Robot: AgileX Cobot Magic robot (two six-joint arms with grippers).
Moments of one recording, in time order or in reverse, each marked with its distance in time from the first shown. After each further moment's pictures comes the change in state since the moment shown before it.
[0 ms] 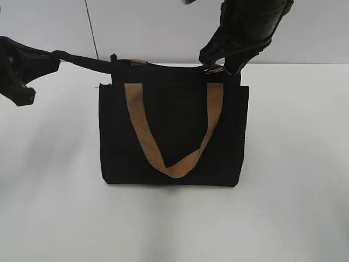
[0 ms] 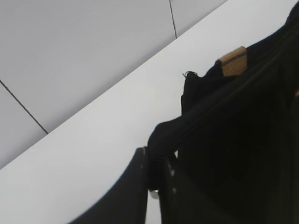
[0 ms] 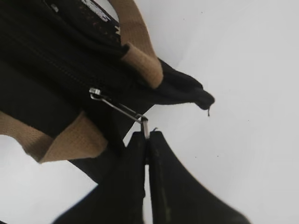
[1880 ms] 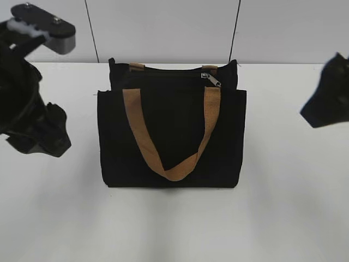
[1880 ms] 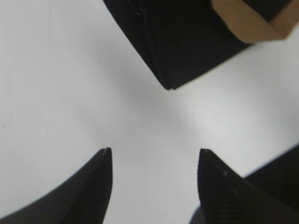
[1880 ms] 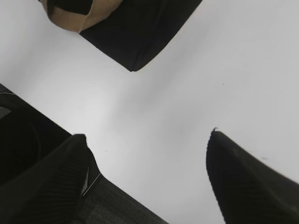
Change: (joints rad) left arm -0.620 -0.007 -0.341 -1.255 1.542 0.758; right arm -0.049 -0.575 0.443 0.194 0.012 -0.106
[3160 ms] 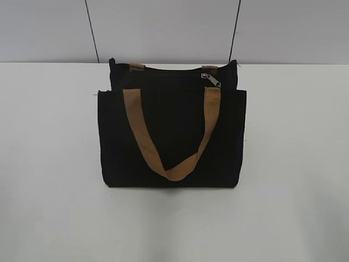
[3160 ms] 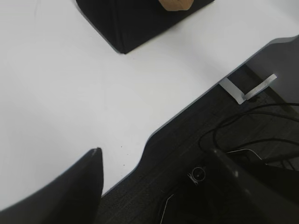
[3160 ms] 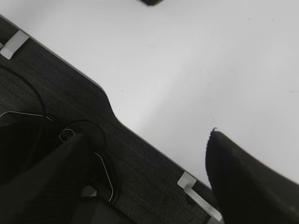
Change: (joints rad) left arm -0.002 -1.118 0.452 -0.174 0.175 0.076; right arm 0.000 -0.904 0.724 0.036 -0.096 0.035
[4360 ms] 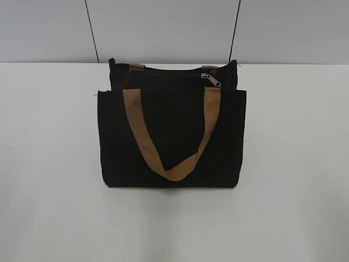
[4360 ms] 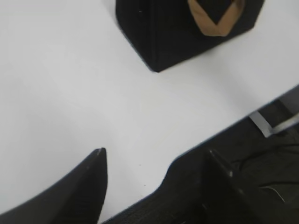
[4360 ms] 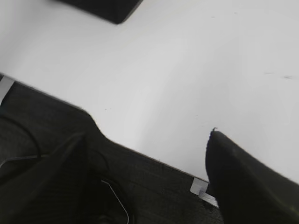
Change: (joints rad) left arm 0.156 0.000 0.039 -0.011 -0.100 0.030; right arm -0.165 -0.048 0.000 0.056 -0.005 -0.028
